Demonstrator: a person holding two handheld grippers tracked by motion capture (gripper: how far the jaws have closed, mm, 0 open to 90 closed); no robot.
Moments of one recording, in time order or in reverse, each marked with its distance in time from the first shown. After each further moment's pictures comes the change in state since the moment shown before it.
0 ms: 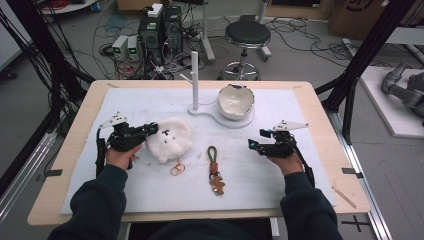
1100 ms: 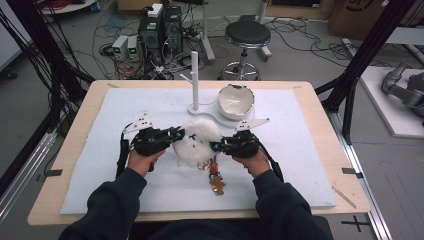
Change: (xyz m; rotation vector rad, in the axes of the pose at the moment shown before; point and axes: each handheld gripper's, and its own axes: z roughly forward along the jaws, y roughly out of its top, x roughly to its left) left arm -0.053 -0.001 0.036 0.032 -0.194 0.082; right arm 0.074 0.037 0.055 -0.007 0.351 -0.074
